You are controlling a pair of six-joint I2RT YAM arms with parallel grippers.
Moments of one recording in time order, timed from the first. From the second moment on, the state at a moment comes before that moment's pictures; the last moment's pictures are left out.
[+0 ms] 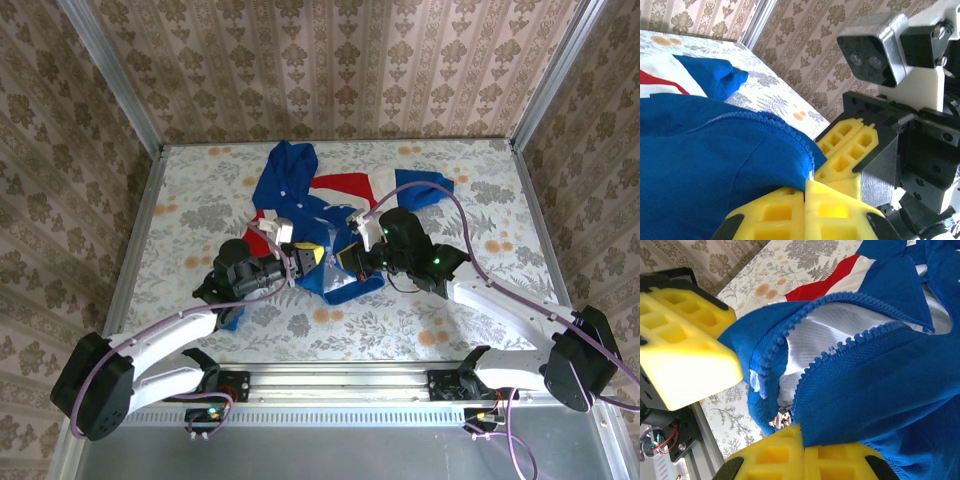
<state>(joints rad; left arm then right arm) -0.69 1.06 0.43 0.55 0.52 -0.54 0.68 1.23 0.88 -0.24 -0.33 0.24</state>
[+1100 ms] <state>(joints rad) -0.68 1.06 0.40 0.57 0.53 -0.59 0.67 1.21 0.84 -0.19 -0.37 0.24</state>
